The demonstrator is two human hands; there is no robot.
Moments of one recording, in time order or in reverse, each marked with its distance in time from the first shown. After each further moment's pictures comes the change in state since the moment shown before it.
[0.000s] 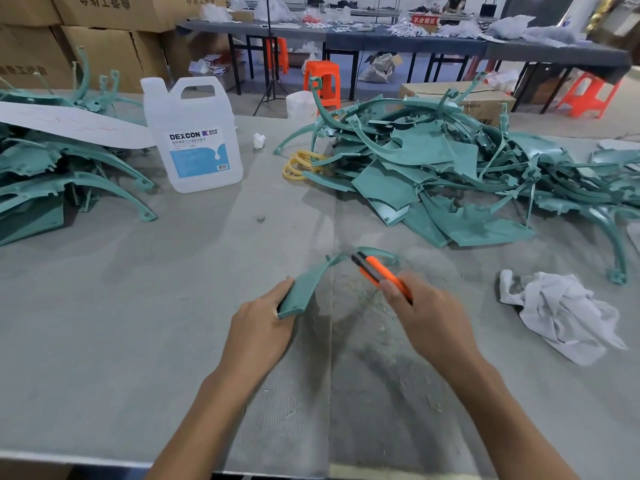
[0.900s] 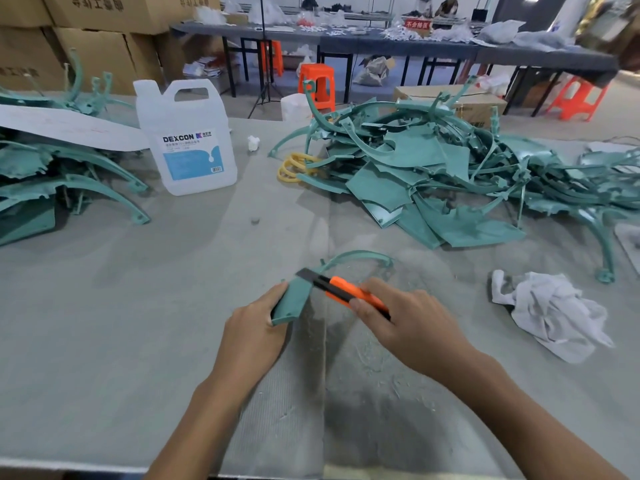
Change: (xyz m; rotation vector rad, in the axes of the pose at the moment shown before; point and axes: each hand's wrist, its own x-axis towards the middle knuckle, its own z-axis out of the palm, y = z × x) left_hand -0.001 0.000 0.002 0.039 0.013 0.027; right_hand -0.010 -0.024 -0.028 -0.059 -0.194 -0.257
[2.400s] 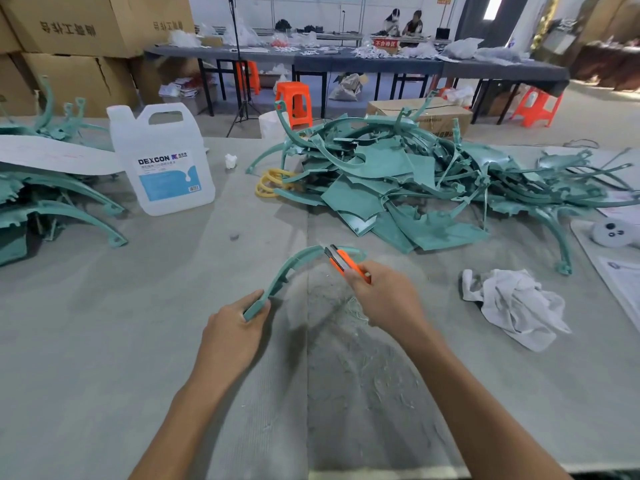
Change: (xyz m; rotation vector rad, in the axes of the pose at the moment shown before) left_hand 0.008 0.010 -0.014 -0.140 -0.030 -0.106; right_hand 0.047 0.025 0.021 0.250 0.166 0.347
